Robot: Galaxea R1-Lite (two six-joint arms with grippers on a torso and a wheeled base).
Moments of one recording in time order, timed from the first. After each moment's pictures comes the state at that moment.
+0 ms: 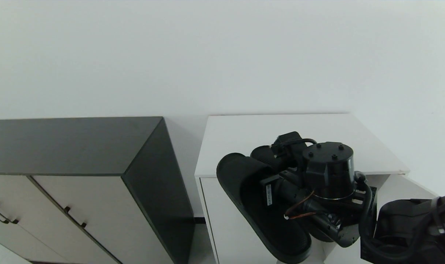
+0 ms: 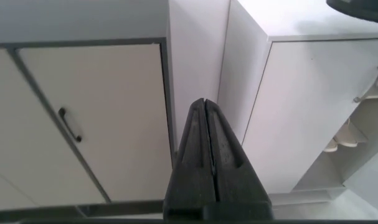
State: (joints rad) left arm 0.00 0.00 0.00 0.00 -0.02 0.01; right arm 0.88 1.82 -0.85 -0.73 -0.39 0.12
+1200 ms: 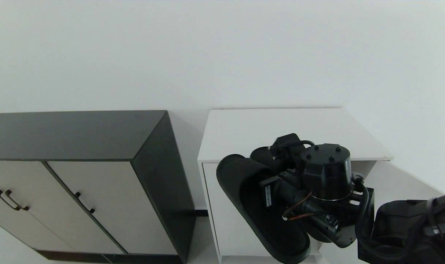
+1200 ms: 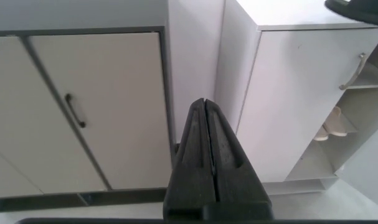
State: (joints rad) left arm 0.00 0.00 0.00 0.00 -0.02 0.01; right arm 0.87 1.83 -0.85 -0.73 -0.39 0.12
